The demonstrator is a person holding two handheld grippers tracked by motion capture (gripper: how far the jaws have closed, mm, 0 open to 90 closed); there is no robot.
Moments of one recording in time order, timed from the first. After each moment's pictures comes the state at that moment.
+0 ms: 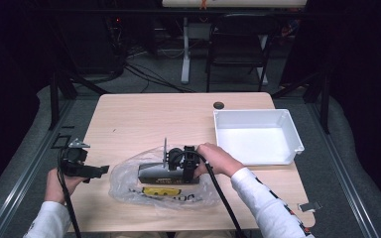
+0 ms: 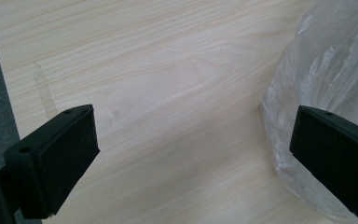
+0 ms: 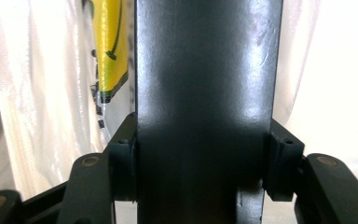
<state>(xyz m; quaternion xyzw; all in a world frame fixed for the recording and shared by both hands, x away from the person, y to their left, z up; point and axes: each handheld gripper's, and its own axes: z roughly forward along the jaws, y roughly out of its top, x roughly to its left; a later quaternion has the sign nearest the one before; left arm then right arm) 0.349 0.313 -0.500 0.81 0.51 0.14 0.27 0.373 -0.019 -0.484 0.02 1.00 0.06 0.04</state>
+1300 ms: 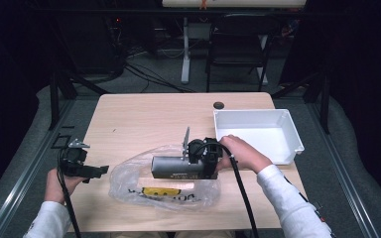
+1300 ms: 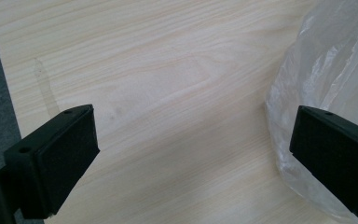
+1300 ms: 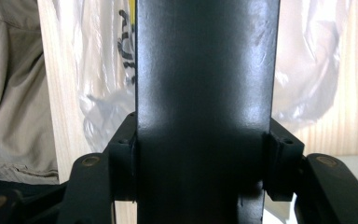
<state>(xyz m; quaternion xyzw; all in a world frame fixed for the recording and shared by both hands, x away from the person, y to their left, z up) 0.350 0.315 -0.503 0.80 0.51 0.14 0.27 0.363 -0.075 -0.433 0.02 1.00 0.08 0.04</state>
